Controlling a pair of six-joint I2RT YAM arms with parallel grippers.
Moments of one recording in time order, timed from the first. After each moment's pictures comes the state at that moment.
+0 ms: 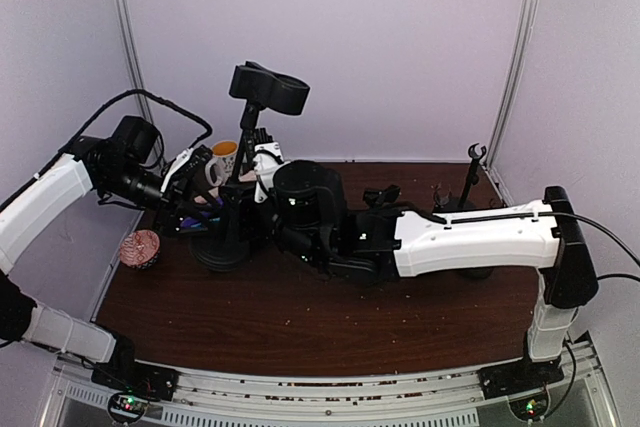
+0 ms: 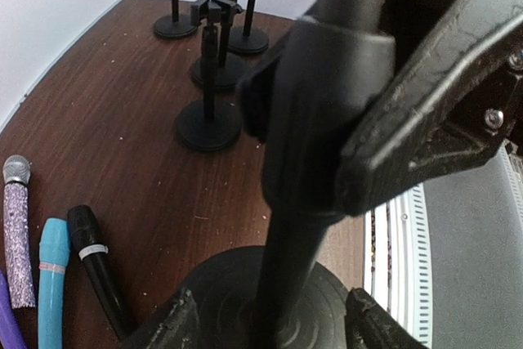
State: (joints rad) left arm -0.30 1.27 1.25 -1.04 0.93 0.77; right arm 1.30 1.90 1.62 0.22 0.47 0.38
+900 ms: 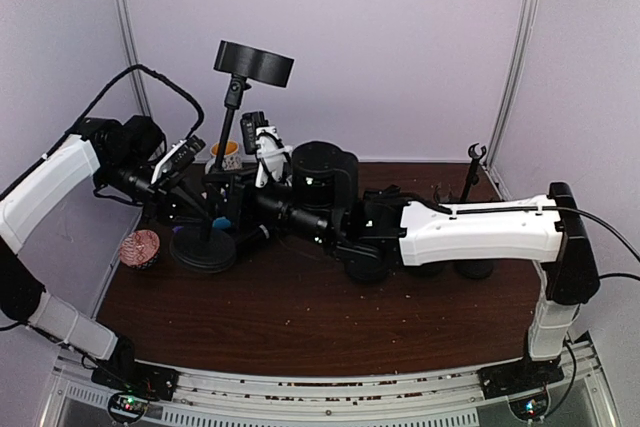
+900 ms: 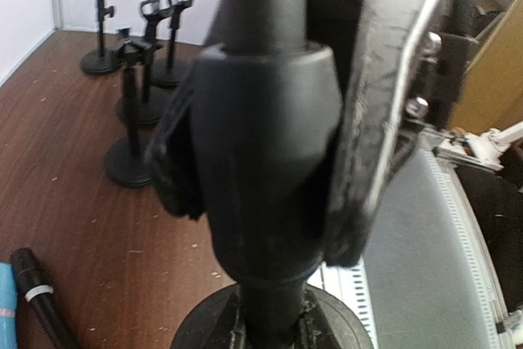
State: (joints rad) left arm -0.30 1.37 1.39 -1.37 1.14 1.02; right arm 1.27 1.89 1.63 0.33 0.18 0.44
